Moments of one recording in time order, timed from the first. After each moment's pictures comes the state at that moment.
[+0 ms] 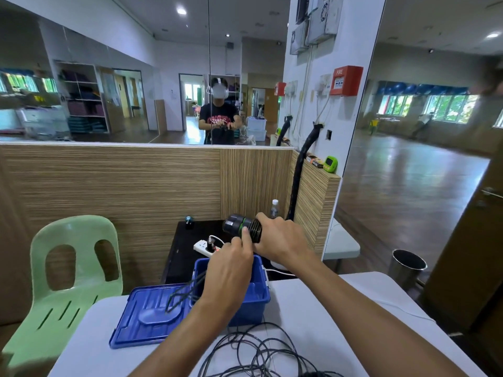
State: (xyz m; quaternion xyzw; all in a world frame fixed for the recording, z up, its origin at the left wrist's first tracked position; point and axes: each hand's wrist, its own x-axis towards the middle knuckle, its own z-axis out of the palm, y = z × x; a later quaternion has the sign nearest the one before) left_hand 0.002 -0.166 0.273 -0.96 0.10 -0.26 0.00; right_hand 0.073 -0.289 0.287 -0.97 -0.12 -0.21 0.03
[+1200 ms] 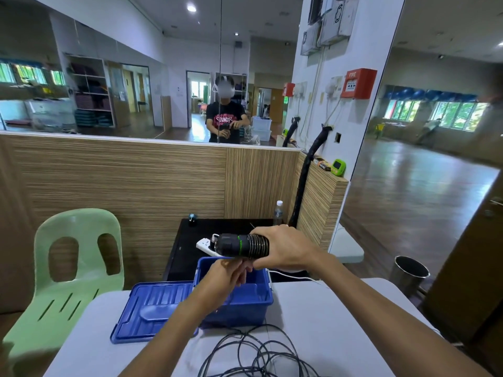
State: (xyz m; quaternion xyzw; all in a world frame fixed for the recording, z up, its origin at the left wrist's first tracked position) left_hand 0.058 -0.116 0.190 -0.89 0.20 -0.07 -0.41; right_hand 0.069 -0.297 0.300 -0.94 -0.30 -0.06 0.13
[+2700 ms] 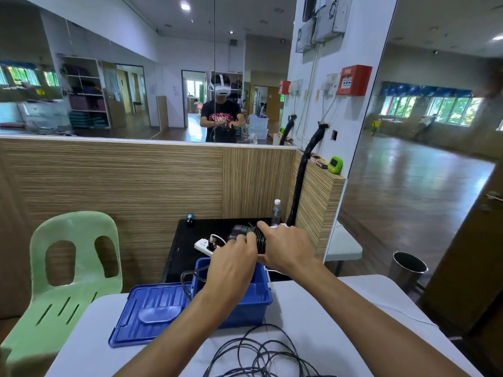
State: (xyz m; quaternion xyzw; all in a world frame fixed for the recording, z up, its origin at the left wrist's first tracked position) left_hand 0.017 -0.161 0.276 -0.97 0.11 -0.20 -0.01; right_hand 0.073 -0.291 0.275 -0.96 -0.16 -0.22 -0.06
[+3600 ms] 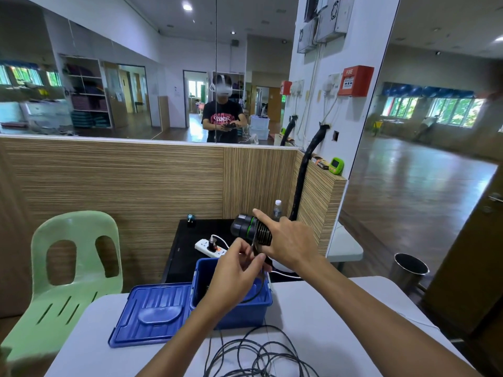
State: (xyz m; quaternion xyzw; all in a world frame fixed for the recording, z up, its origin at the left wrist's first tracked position) left_hand 0.023 -0.156 0.242 -0.74 0.13 -0.08 -0.66; right_hand 0.083 -0.299 0.283 -0.96 -0.14 -0.23 -0.05
